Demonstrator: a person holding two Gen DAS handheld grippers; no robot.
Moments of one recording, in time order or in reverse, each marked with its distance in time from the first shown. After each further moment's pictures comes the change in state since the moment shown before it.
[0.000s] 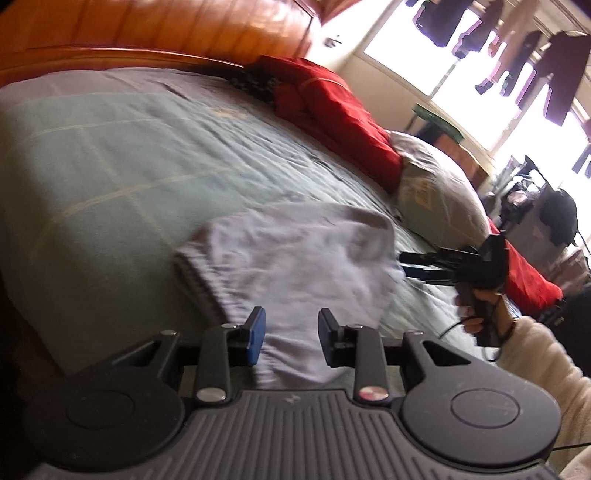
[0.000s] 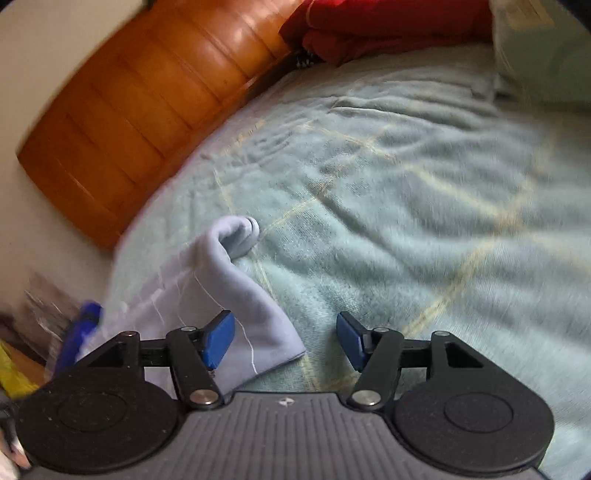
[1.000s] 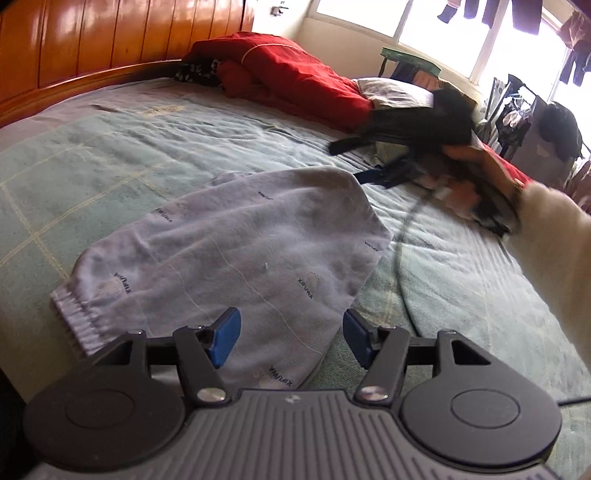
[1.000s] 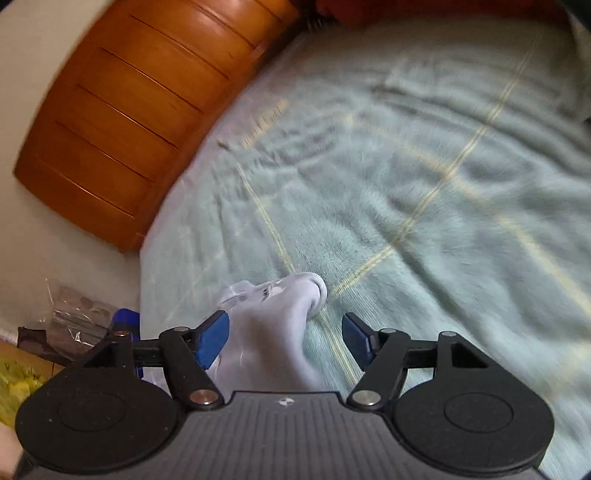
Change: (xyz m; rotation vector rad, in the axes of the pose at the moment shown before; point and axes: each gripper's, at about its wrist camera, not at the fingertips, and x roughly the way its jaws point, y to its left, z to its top) left arm 0.061 -0.080 -0.004 0.259 0.083 0.085; right arm 0.070 0.038 0.097 0.084 0.253 0.042
